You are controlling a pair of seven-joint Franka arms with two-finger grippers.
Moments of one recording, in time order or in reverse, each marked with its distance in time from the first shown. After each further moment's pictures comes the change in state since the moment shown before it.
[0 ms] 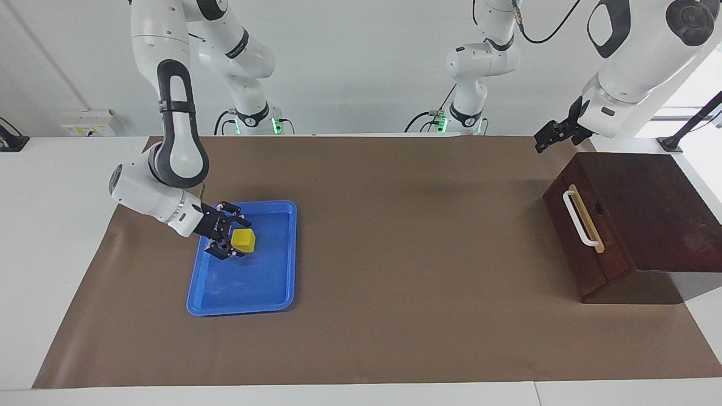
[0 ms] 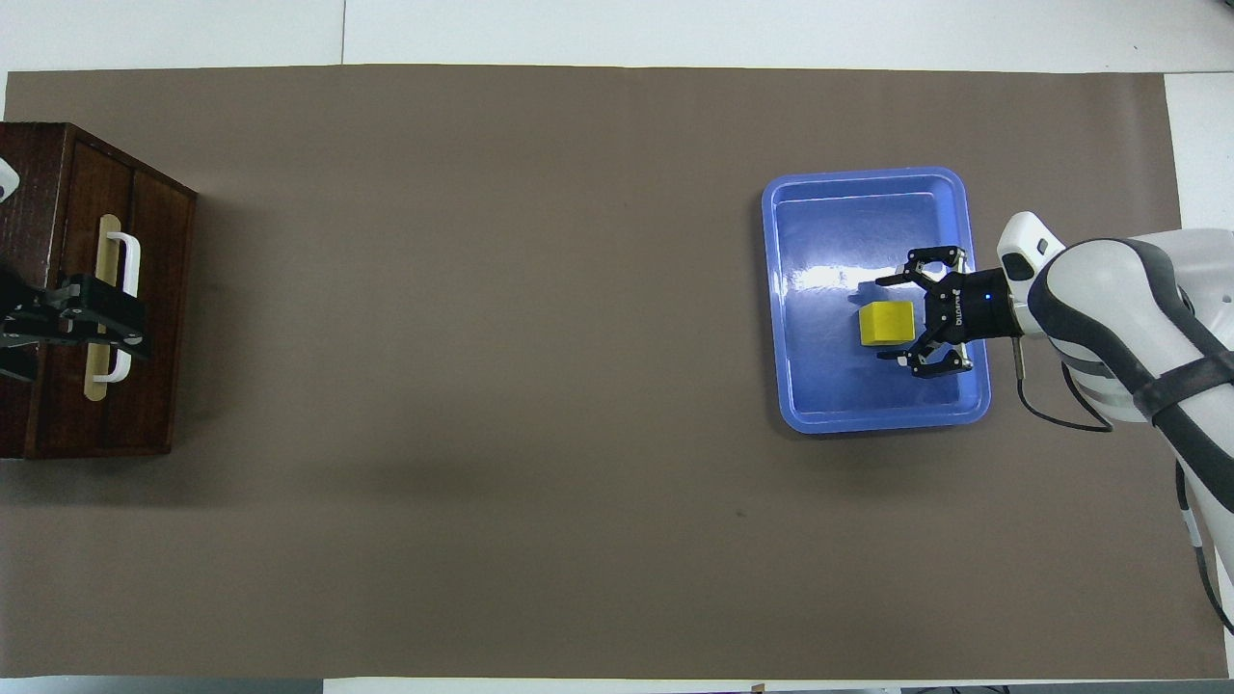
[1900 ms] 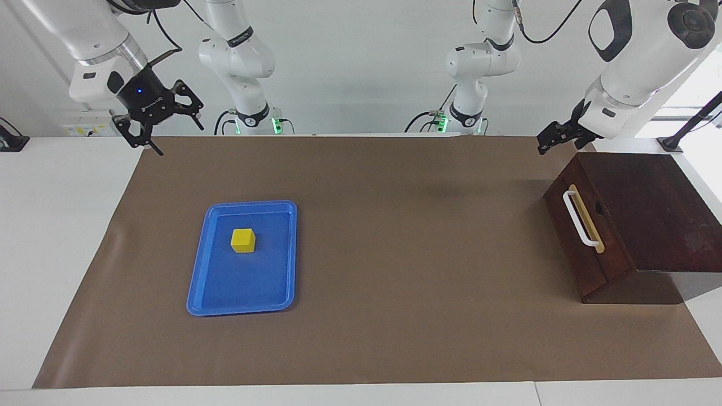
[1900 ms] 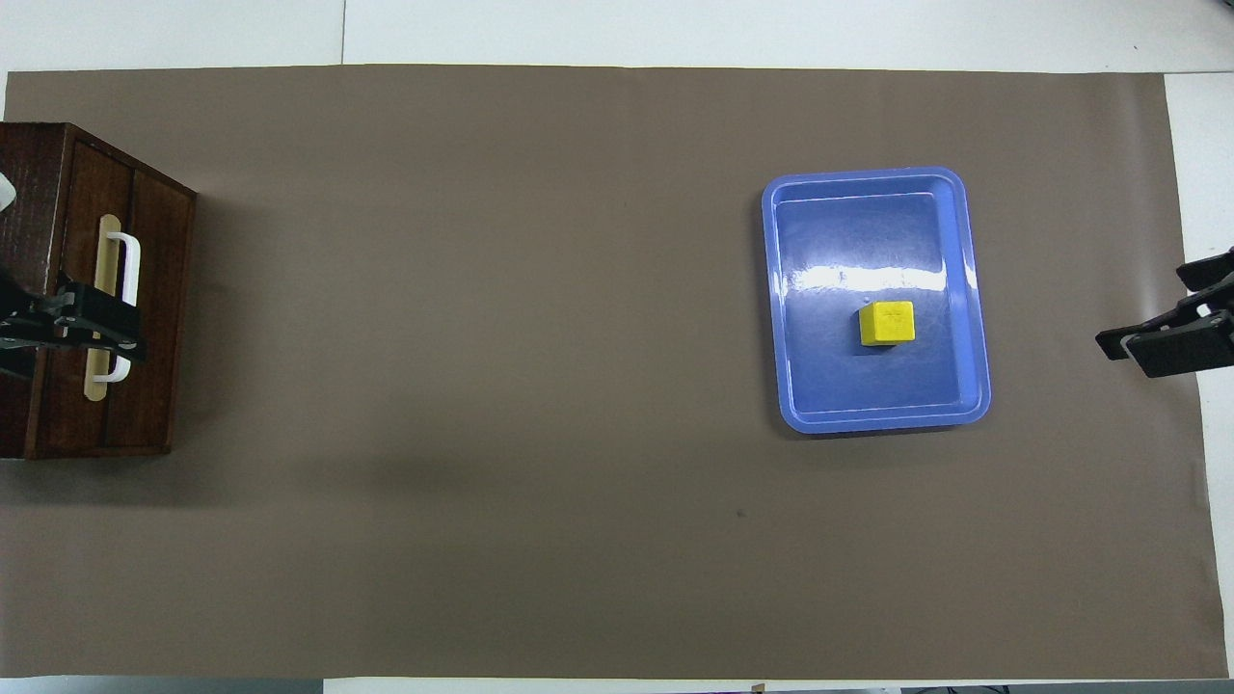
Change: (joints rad) left arm -0.030 -0.017 0.050 -0.043 0.000 0.042 0.063; right arm 0.043 -0.354 -0.014 0.496 -0.632 -0.653 1.491
